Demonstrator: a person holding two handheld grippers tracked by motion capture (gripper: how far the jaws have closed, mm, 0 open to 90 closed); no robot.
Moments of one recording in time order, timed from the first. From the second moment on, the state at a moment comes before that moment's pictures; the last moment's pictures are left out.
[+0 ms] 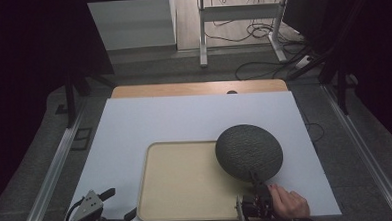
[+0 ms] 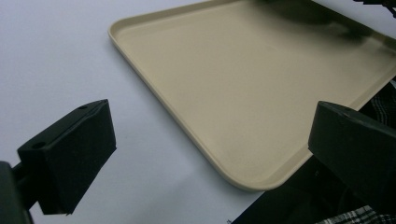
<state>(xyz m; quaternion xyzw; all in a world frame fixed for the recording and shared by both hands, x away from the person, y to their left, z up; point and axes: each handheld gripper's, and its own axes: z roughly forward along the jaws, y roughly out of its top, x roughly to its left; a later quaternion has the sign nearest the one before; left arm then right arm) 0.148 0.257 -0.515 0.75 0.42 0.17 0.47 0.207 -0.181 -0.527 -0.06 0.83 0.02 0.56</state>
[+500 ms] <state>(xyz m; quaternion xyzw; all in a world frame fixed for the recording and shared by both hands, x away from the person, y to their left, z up) 0.148 0.257 -0.515 0.75 0.42 0.17 0.47 0.196 -0.149 -0.532 -0.10 0.82 0.06 0.56</state>
